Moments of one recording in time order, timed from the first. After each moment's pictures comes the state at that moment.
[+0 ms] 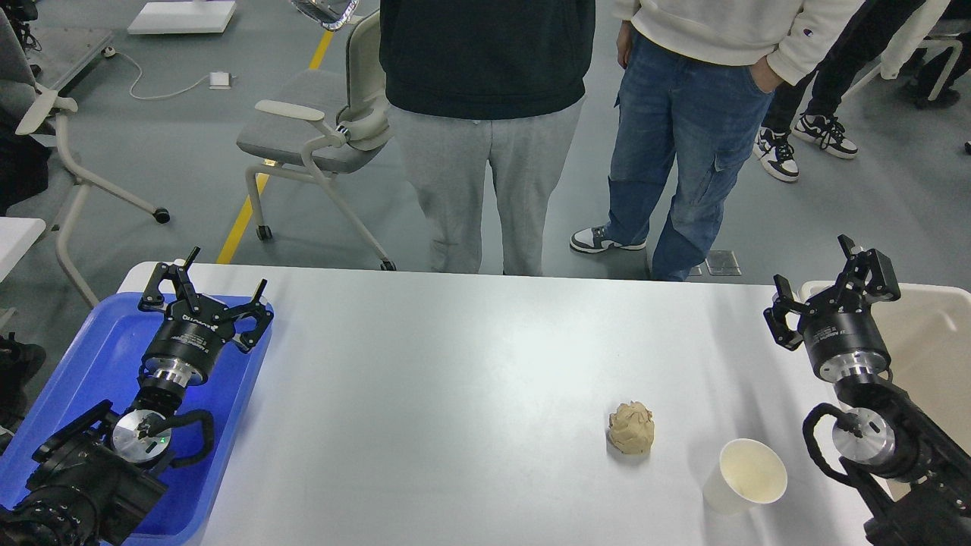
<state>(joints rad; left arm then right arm) -0.56 0.27 -0.94 -0.27 -0.14 -0.79 -0.32 0.35 -0.31 1.20 0.87 -0.36 0.04 0.42</state>
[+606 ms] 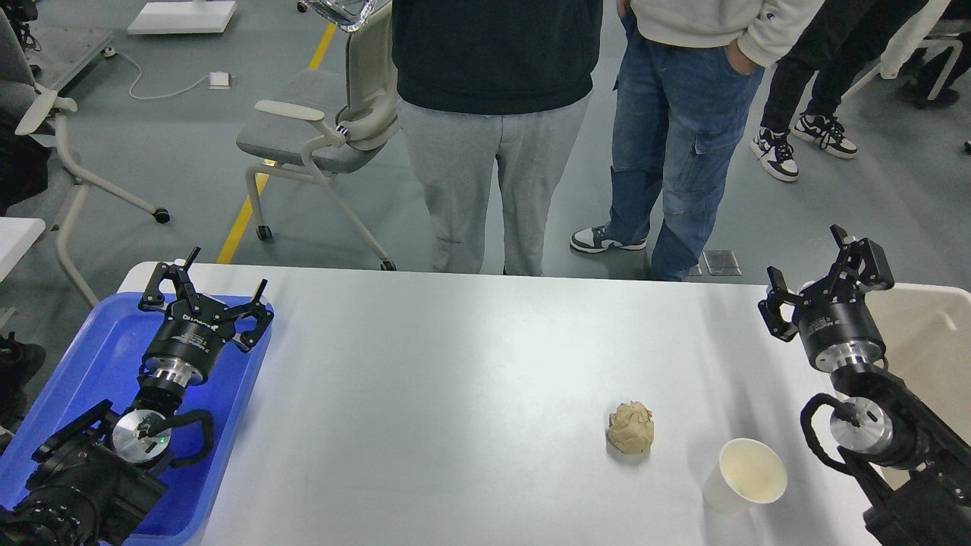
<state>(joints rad) -0.56 0.28 -0.94 -0.27 -0.14 -0.79 -0.32 0.39 -0.36 1.17 0.93 -0.36 0.03 0.31</state>
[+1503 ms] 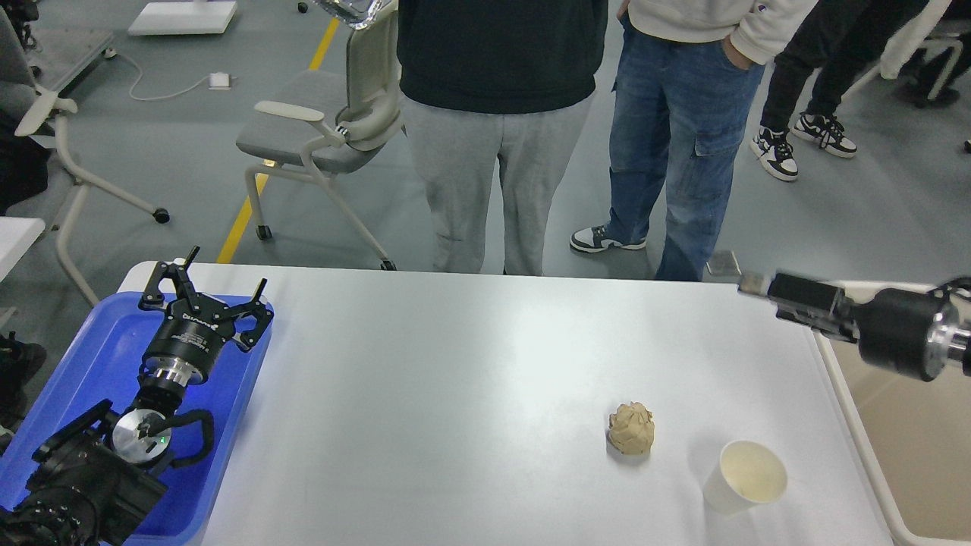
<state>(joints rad) -0.56 0.27 -0.94 -0.27 -0.14 -0.79 -0.32 0.43 -1.02 0.87 1.49 -1.34 0.39 0.18</state>
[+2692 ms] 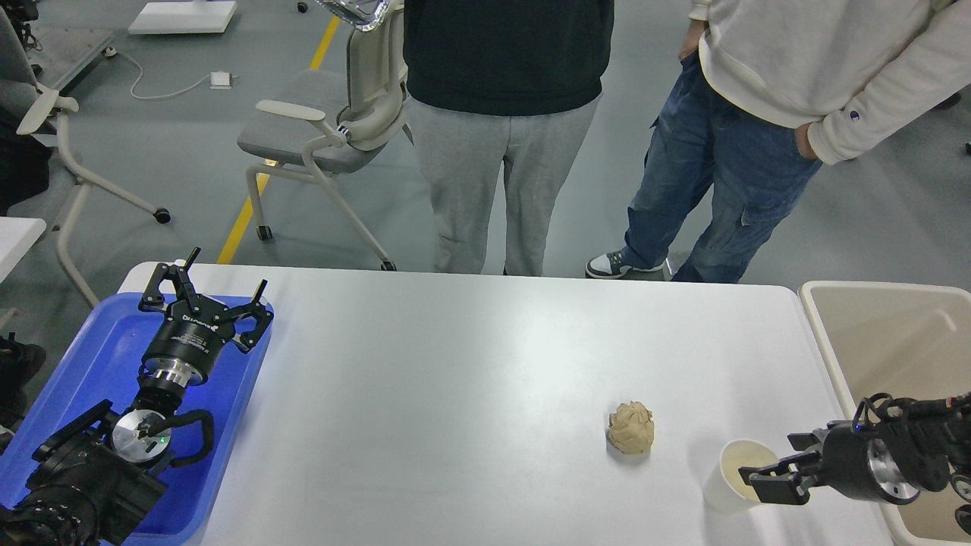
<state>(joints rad) -0.56 0.27 -0.94 -0.27 -0.14 -0.79 -0.32 0.51 -0.97 0.41 1.46 -1.97 0.34 0.18</state>
